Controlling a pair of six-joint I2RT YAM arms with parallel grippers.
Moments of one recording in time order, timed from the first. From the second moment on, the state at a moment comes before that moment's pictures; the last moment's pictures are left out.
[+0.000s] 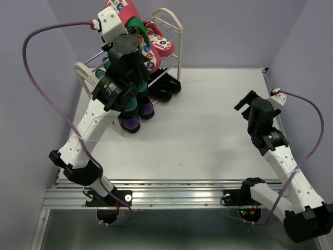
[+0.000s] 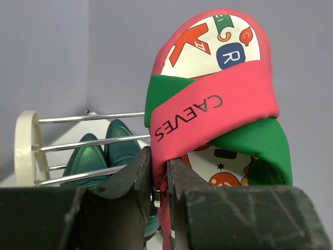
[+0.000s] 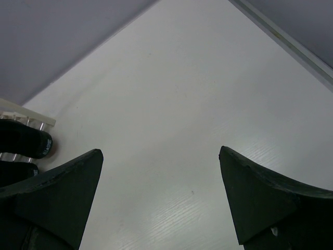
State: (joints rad) left arm -0.77 1.55 2.12 -0.38 -1.19 -0.19; right arm 0.23 0.90 0.87 -0.33 0.60 0.59
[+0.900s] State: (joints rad) left arm -0.49 1.72 2.16 -0.66 -1.01 -0.55; right arm 0.23 0.90 0.87 -0.33 0.57 0.60
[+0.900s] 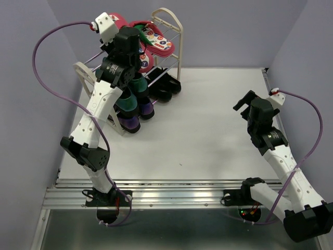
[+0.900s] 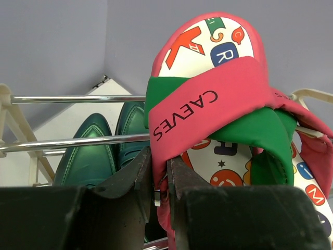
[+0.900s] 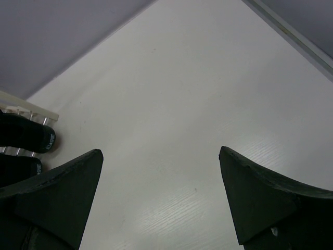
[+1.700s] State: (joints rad) left arm -0.46 1.67 2.13 -0.71 -0.93 -0.63; right arm 0.23 0.91 0.87 -0.33 0.56 0.60
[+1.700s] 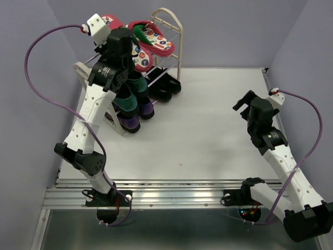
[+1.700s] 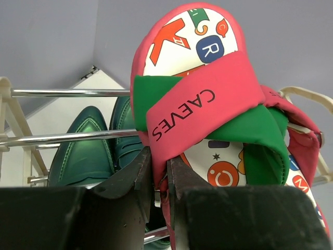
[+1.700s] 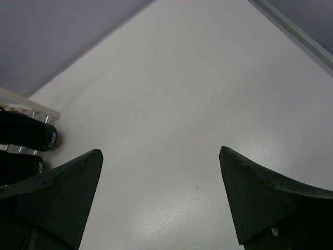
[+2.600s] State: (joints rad) left arm -0.46 1.57 2.07 -0.72 -0.86 -0.66; right arm 0.23 0.89 0.85 -0.32 0.55 0.61
